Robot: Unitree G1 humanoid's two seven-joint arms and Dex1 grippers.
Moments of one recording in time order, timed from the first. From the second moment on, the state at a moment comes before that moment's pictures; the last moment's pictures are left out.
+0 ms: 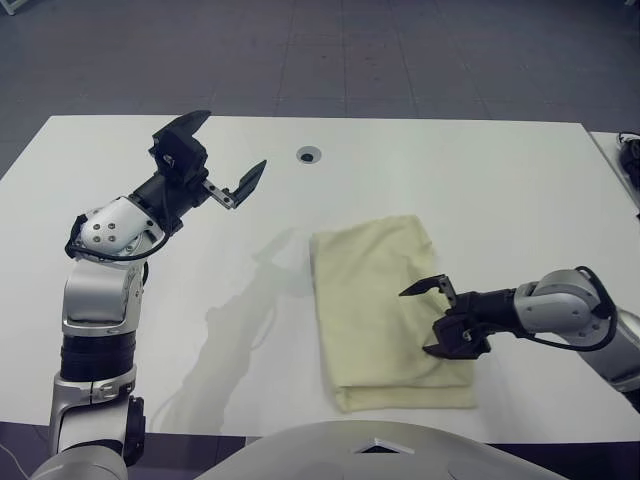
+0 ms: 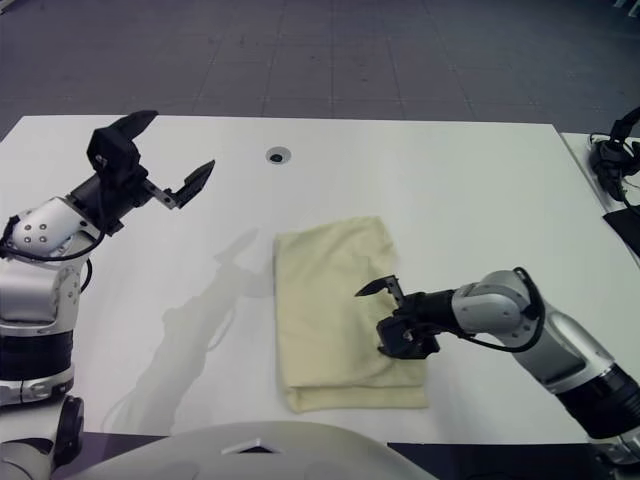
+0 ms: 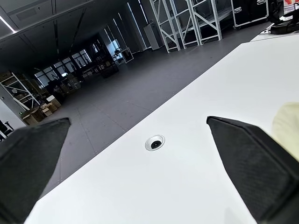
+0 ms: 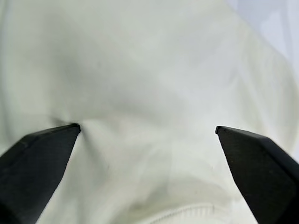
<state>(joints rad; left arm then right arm) -0.26 0.57 0.11 -0.25 -0.22 0.23 -0.60 -0.02 -1.02 0.36 -0.36 -0.13 -0.23 1.06</state>
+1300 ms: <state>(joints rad) 0.41 0.94 0.01 -0.43 -0.04 -0.23 -1.09 0.66 -0.89 -0.09 -0.37 0.01 -0.50 1.09</state>
